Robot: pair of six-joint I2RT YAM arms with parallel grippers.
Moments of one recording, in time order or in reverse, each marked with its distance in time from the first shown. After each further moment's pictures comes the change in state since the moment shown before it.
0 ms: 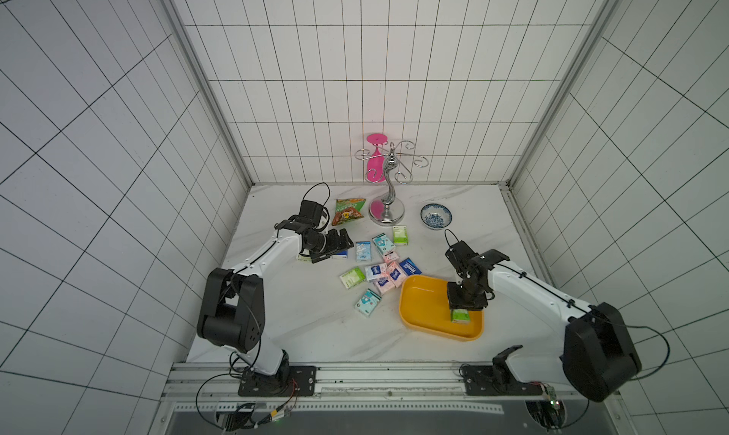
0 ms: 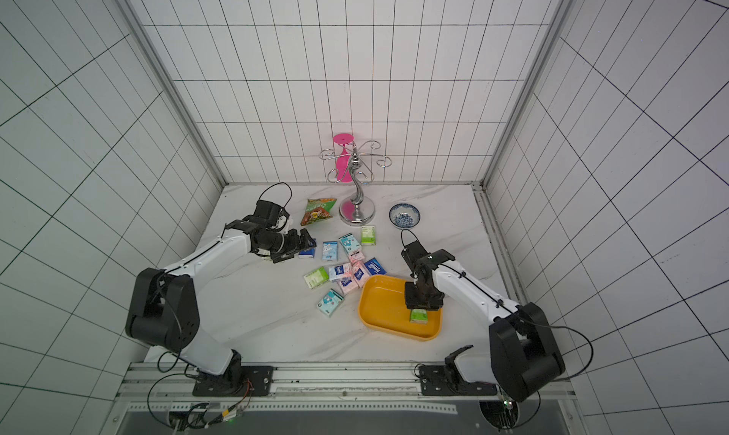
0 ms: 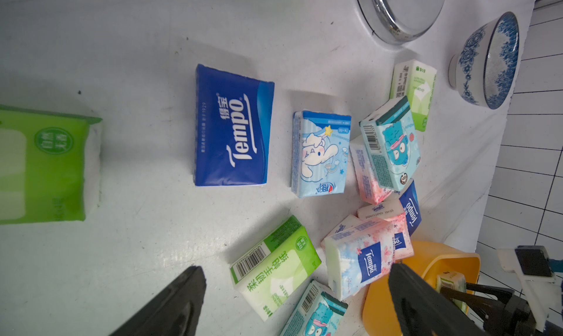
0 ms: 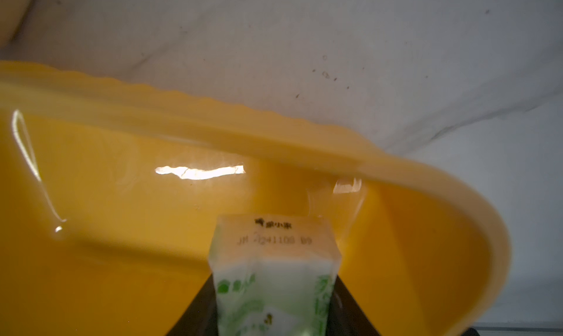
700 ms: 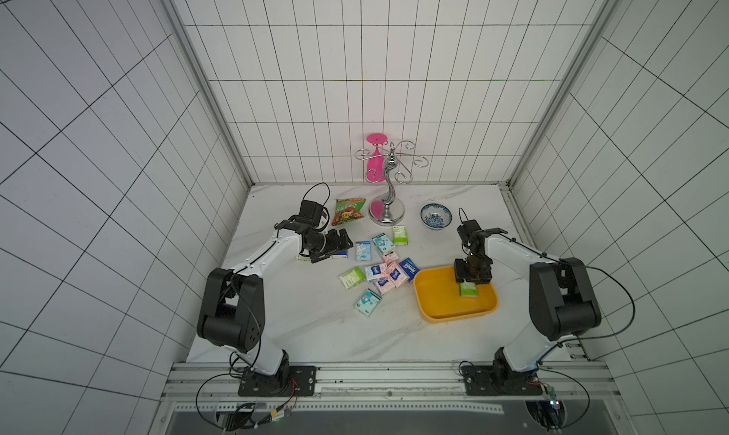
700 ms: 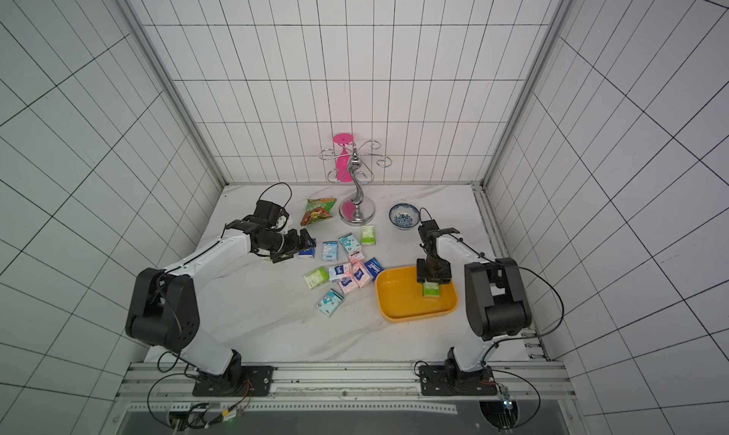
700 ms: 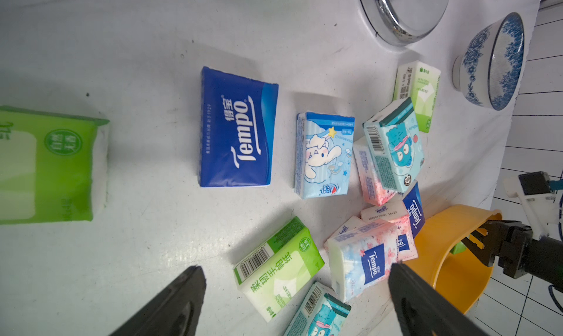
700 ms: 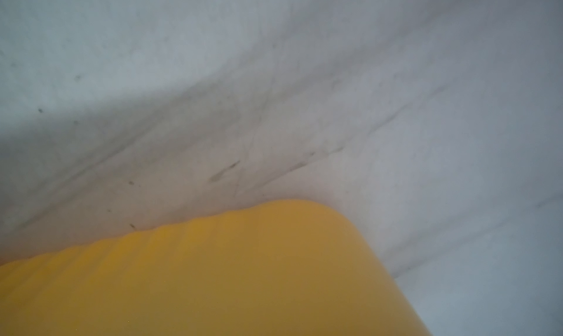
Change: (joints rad) left arm 0.000 0.000 0.000 -0.002 -0.013 0.003; right arm -0.257 0.330 0.214 0.134 0.100 -0.257
